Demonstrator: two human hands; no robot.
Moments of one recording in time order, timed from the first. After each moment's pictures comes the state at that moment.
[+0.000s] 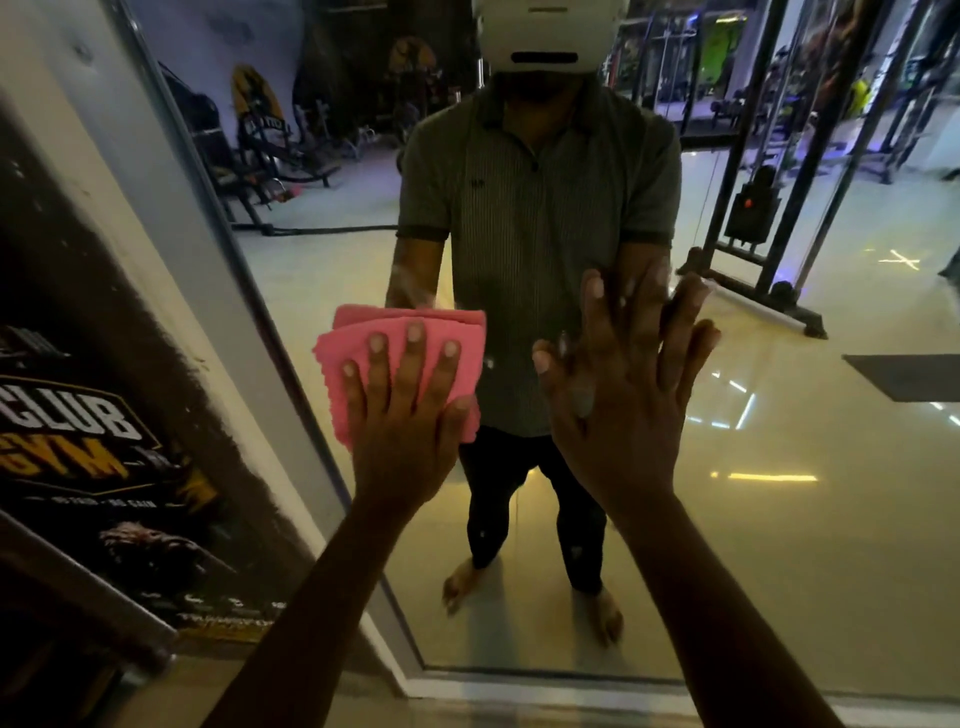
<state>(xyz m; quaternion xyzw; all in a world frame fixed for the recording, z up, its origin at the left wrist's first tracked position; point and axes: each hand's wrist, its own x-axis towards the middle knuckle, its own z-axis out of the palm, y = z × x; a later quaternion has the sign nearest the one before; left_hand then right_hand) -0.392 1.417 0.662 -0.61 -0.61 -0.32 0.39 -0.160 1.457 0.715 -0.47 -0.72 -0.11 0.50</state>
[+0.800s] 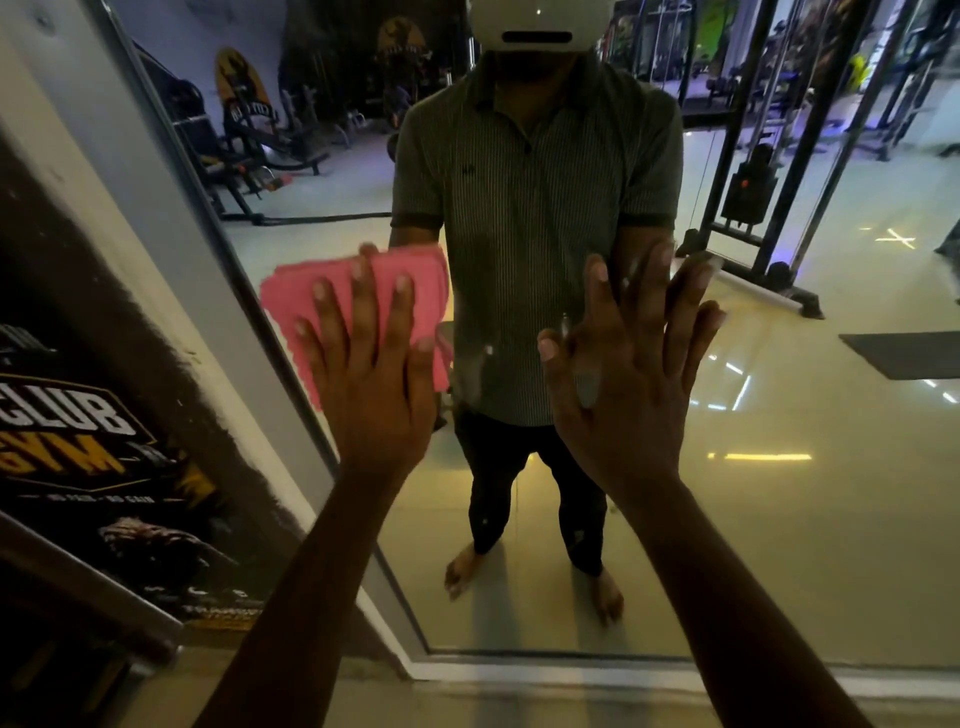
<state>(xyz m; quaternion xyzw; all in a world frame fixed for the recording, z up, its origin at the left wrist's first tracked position) -0.394 1.421 0.705 -0.55 -0.62 -0.43 0.36 -0.160 1.457 0.712 -0.46 -0.71 -0.11 0.51</state>
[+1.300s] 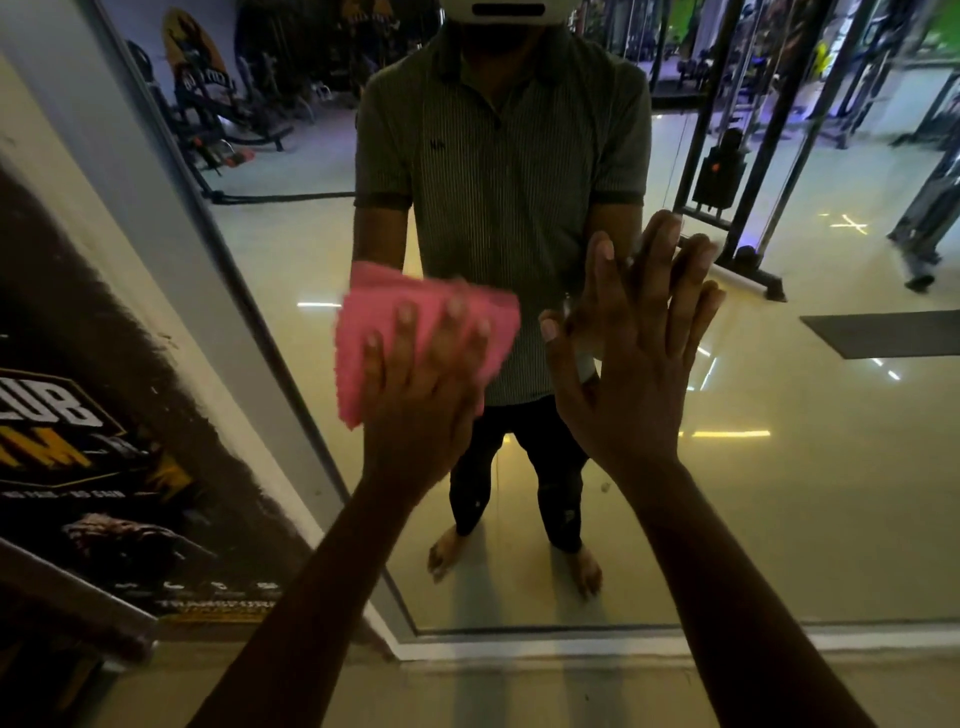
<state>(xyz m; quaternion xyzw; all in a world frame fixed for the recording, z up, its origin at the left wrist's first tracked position) -0.380 1.419 0.660 -0.67 -0.55 -0.35 0.35 -0.163 1.453 0.715 -0.46 -0.71 -0.09 0.52</state>
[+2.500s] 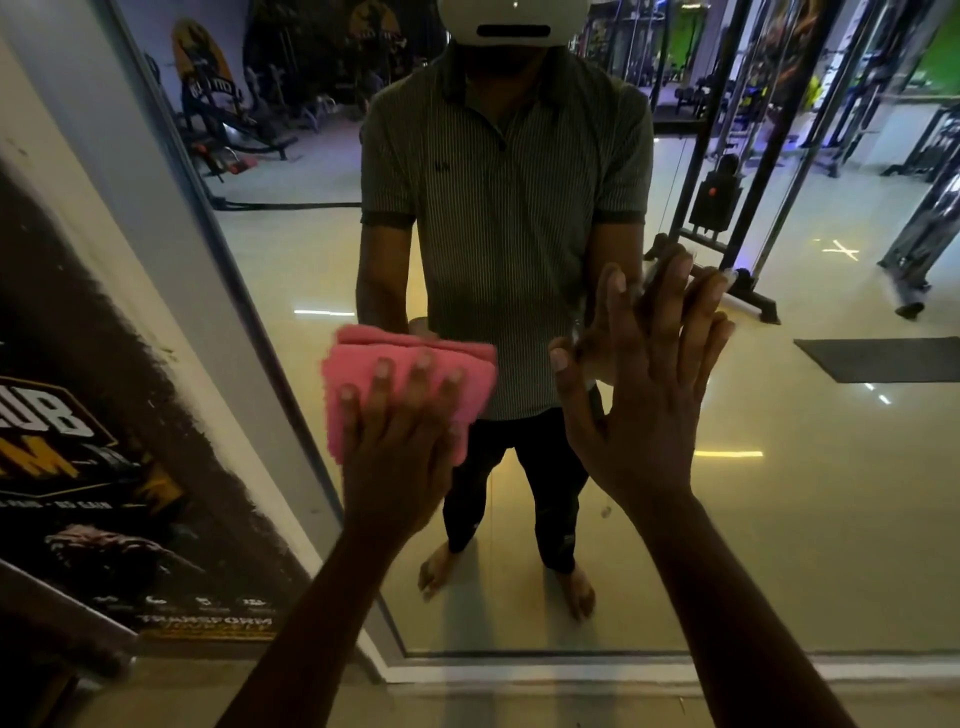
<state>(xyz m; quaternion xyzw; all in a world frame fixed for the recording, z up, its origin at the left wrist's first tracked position) -0.399 1.401 0.631 -0.66 -0.57 -0.35 0.34 -0.158 1.455 0.713 -0.46 -0.72 -0.10 0.52</state>
